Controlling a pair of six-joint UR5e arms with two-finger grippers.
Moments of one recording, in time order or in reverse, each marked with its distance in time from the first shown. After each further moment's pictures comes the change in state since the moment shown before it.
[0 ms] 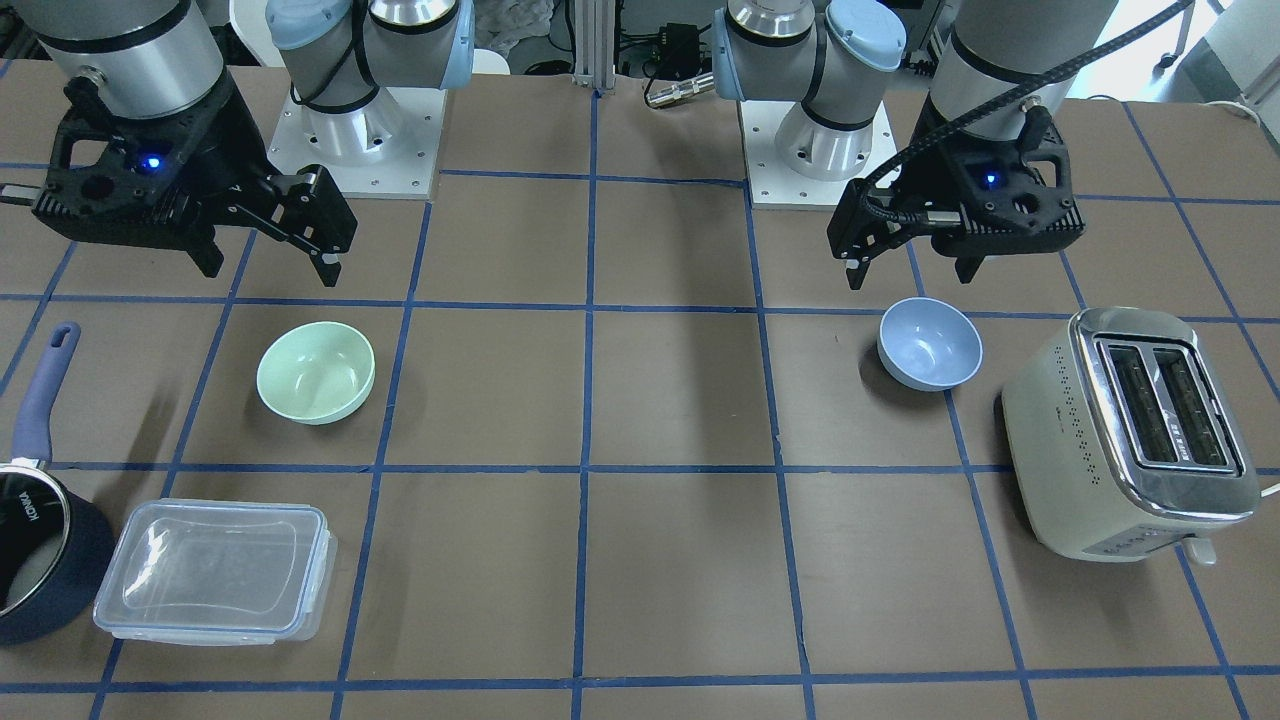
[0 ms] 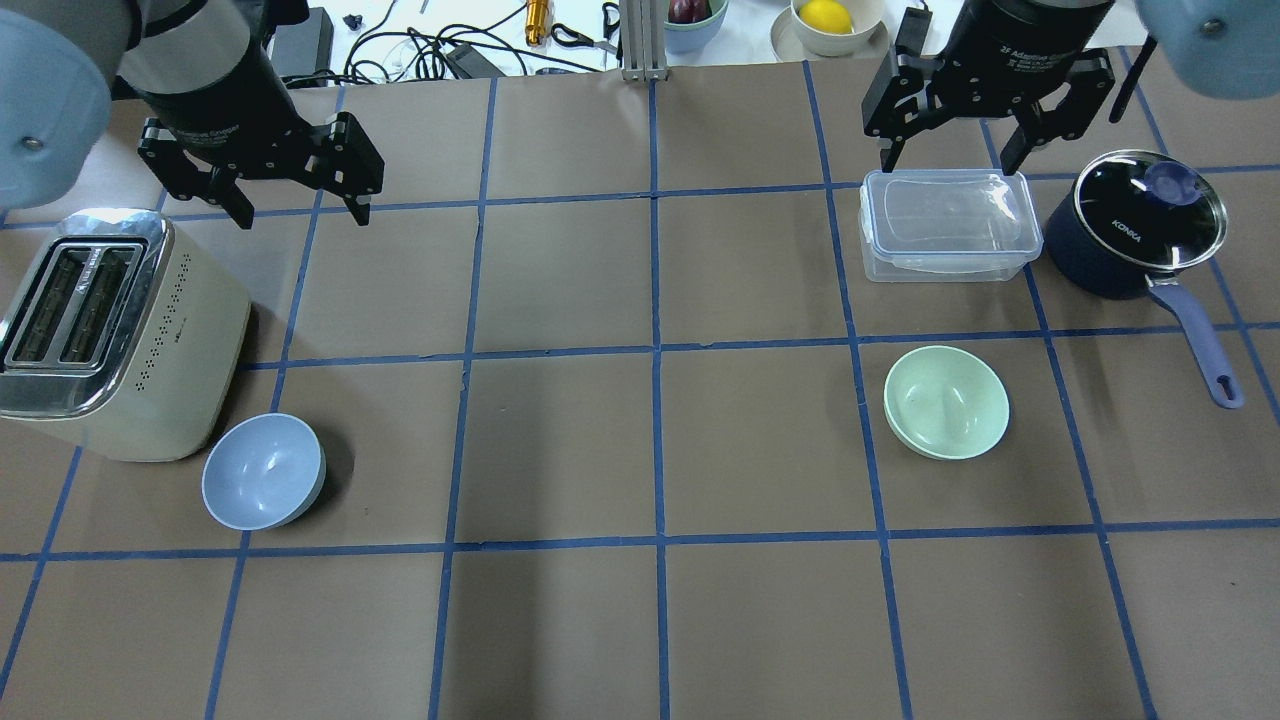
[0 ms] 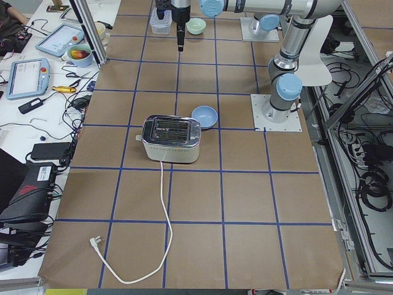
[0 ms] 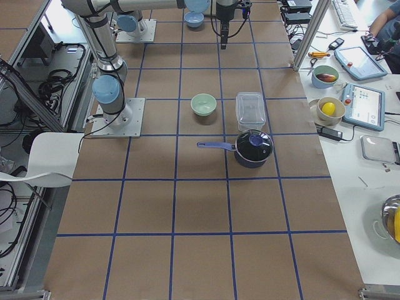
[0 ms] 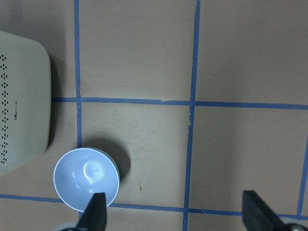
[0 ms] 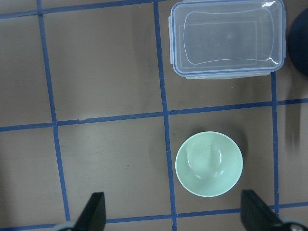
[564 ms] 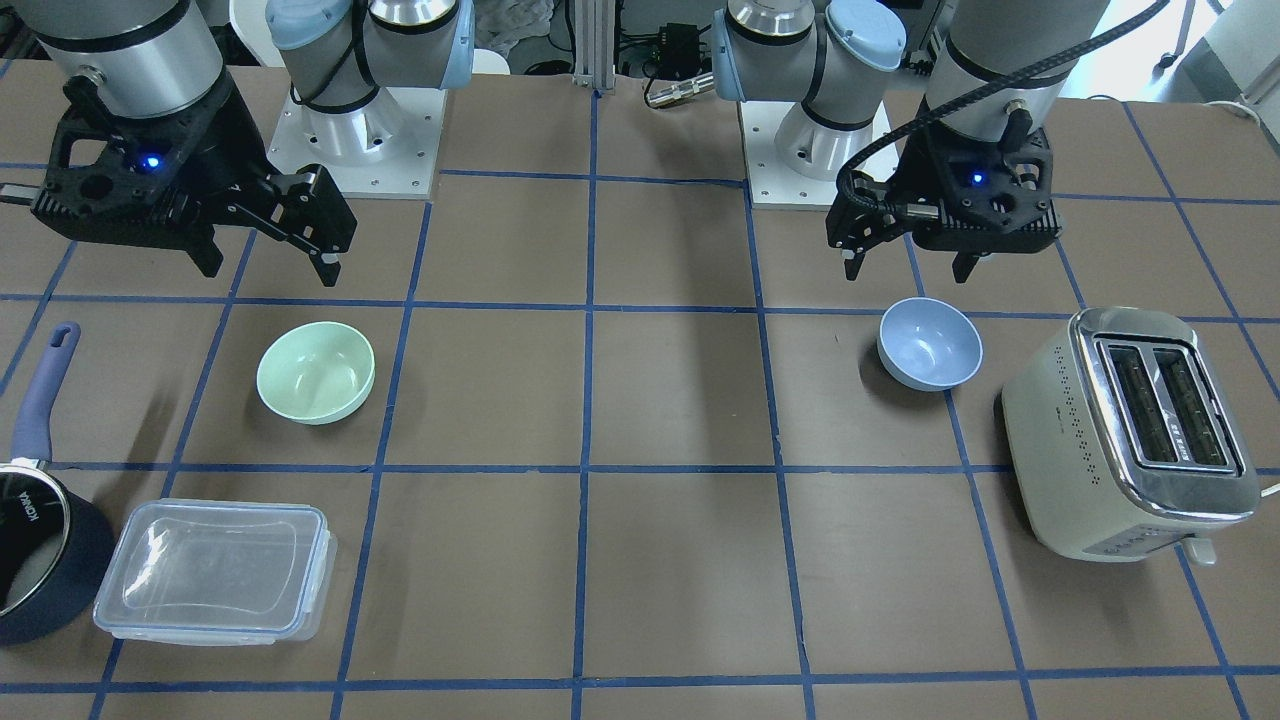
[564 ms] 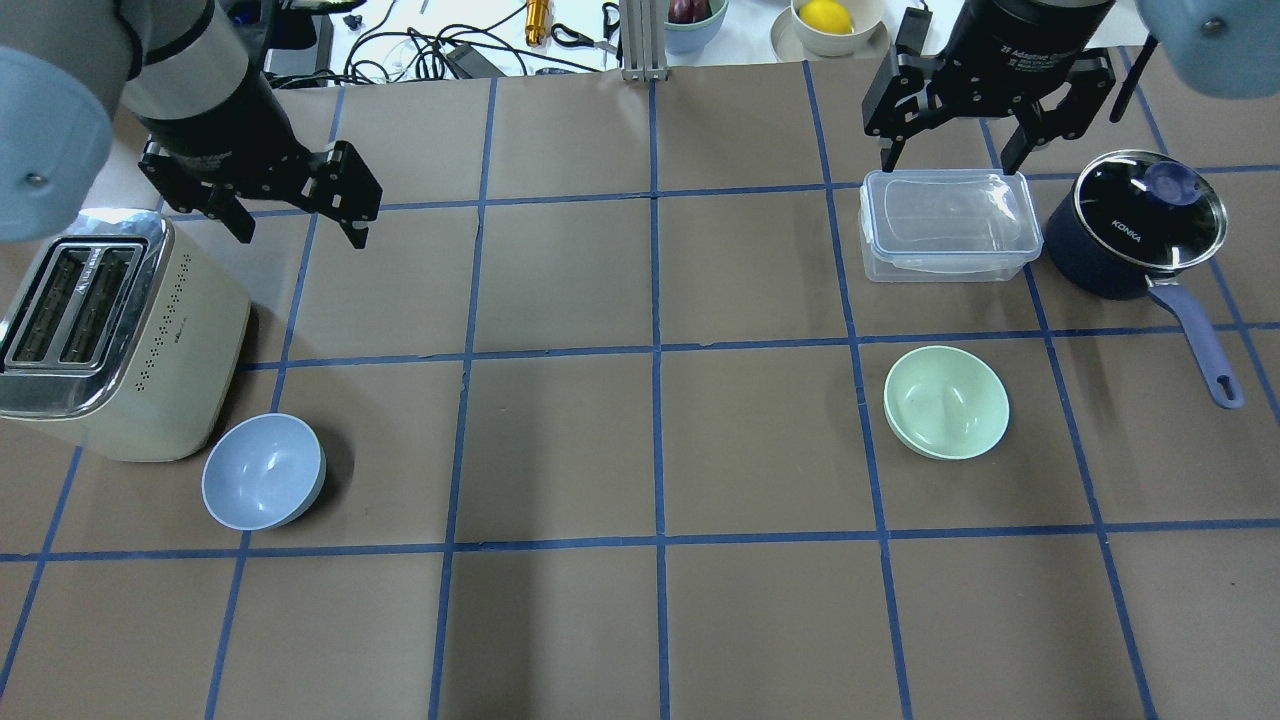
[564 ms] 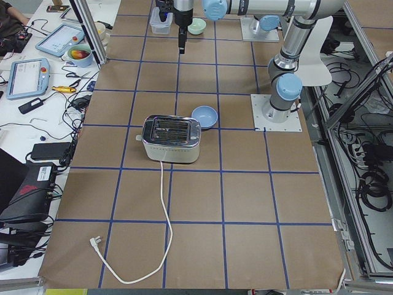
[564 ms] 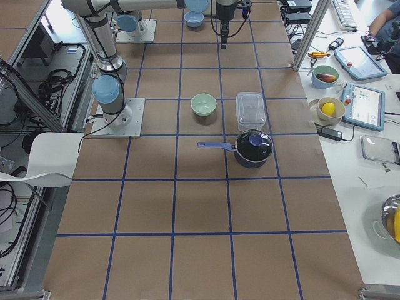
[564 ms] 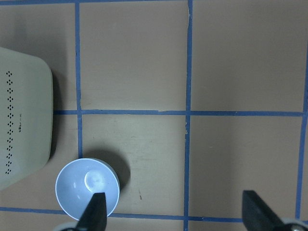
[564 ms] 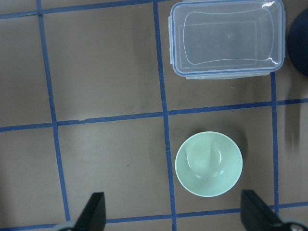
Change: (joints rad) left arm 0.013 0.045 -0.096 0.017 0.002 0.150; right arm -0.001 0.000 0.000 0.001 0.000 0.000
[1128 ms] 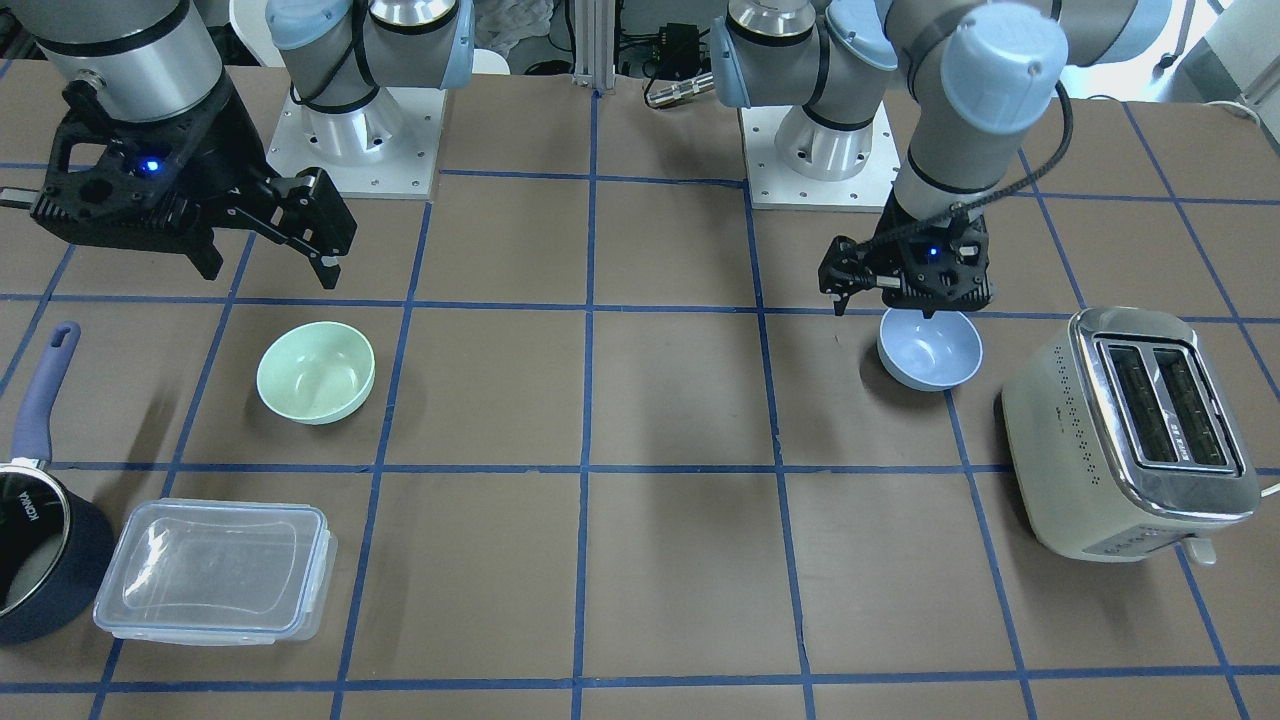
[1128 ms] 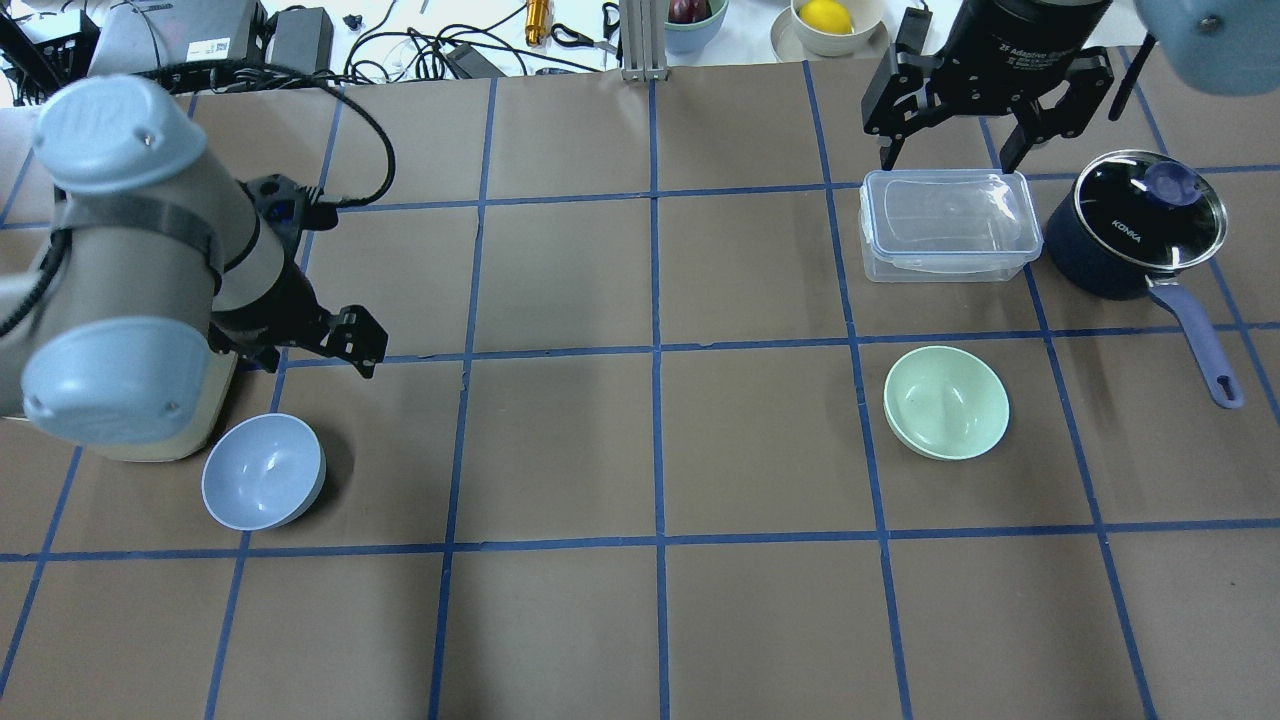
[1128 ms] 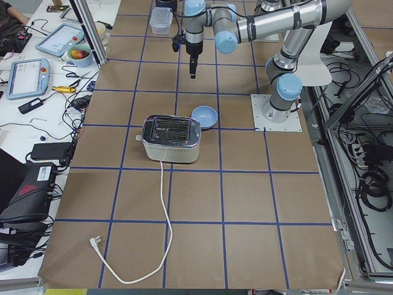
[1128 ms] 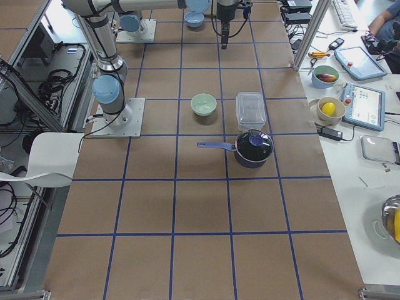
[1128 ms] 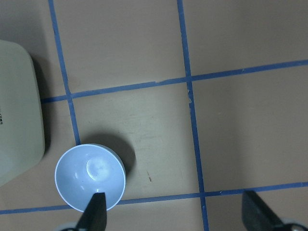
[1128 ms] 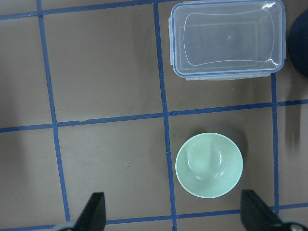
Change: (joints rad) left arm 0.132 0.049 -0.459 0.406 0.002 0.069; right arm 0.001 0.006 -0.005 -0.001 0.000 0.000
